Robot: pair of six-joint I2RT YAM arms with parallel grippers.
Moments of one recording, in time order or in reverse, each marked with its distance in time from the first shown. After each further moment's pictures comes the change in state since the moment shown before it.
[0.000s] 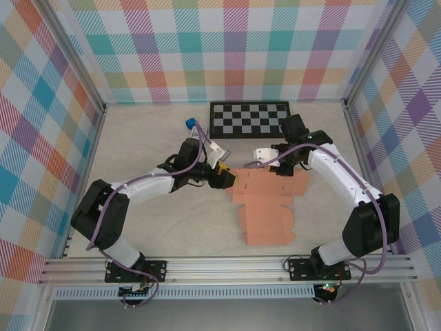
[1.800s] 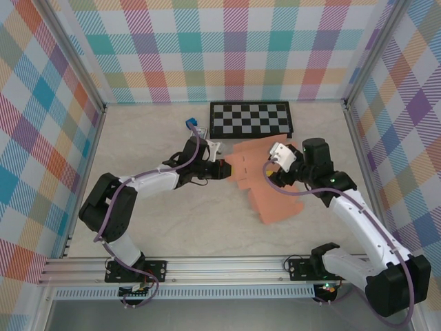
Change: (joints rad) left arm 0.002 0.081 0.060 -0.024 -0.136 -0.452; right arm 0.000 -0.457 -0.425 0.493 -0.058 0.635
